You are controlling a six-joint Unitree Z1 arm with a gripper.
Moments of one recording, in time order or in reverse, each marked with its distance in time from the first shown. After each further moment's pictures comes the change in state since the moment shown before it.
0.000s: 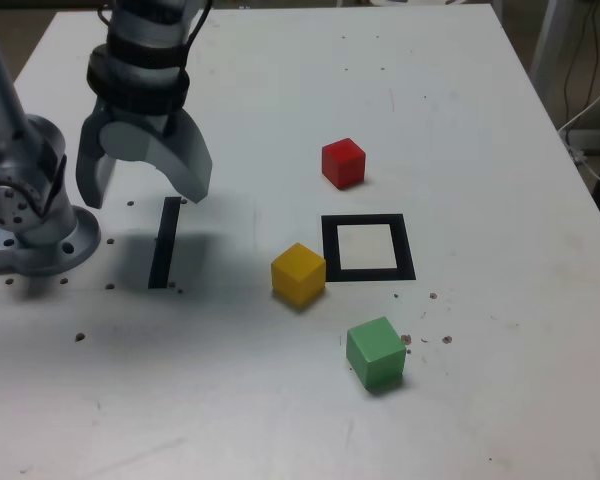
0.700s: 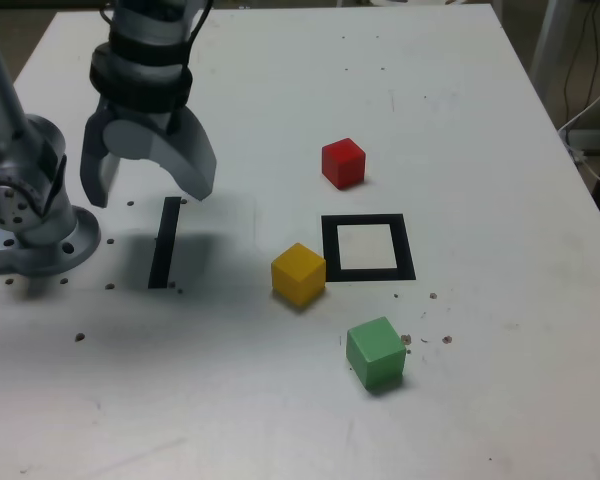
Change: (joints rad) arm 0.000 -0.004 -0.017 0.000 0.000 -0.001
